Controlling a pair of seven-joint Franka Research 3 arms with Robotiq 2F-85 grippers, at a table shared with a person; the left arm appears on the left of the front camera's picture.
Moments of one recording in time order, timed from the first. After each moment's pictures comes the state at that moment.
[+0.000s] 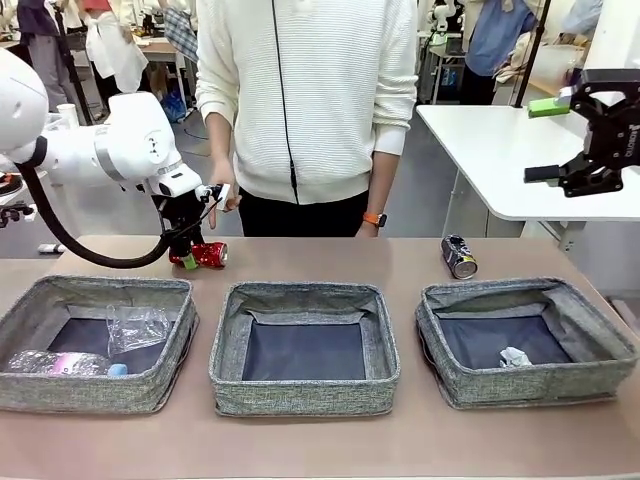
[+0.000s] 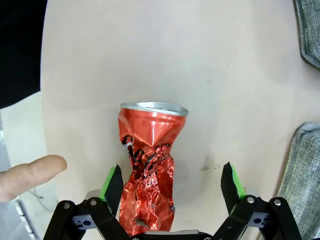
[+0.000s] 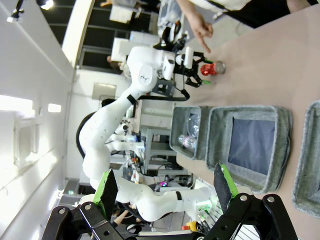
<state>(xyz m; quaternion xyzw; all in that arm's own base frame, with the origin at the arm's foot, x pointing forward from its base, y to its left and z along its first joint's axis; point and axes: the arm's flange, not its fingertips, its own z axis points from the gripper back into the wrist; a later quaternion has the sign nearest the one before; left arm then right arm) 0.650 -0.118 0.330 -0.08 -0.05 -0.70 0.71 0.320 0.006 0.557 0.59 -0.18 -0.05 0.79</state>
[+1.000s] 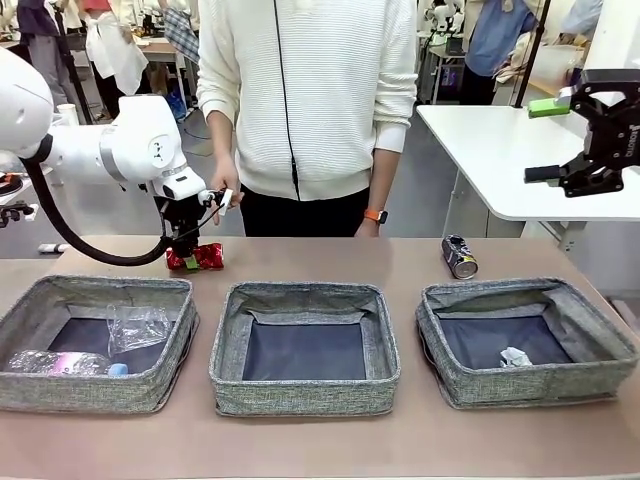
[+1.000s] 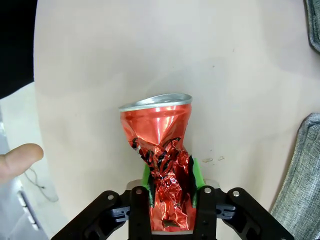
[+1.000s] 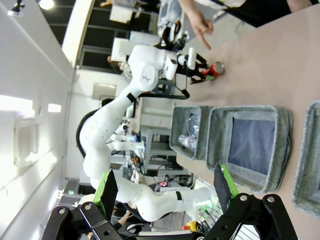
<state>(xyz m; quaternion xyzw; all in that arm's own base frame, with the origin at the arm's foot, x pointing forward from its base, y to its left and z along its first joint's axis) 0.651 -0.120 0.327 -0.05 -0.03 -0.70 0.71 0.320 0.006 0.557 0.59 -0.18 -0.05 0.79</state>
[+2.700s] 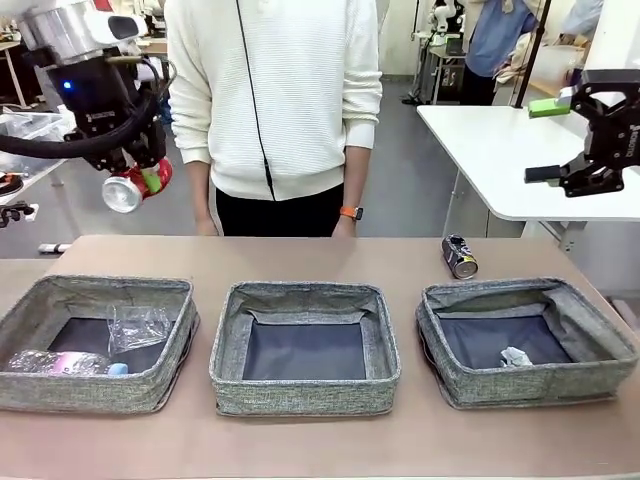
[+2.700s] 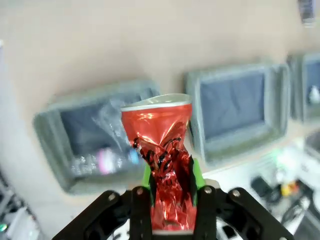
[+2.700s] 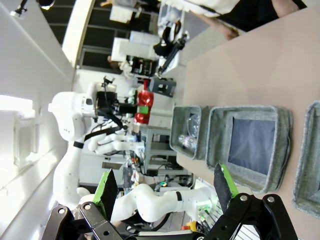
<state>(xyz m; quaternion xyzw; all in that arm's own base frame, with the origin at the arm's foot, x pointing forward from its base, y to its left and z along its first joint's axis) 0.440 -0.127 0.596 -0.10 -0.05 -0.08 0.99 0.320 0.006 0.557 0.59 -0.18 -0.05 0.79</state>
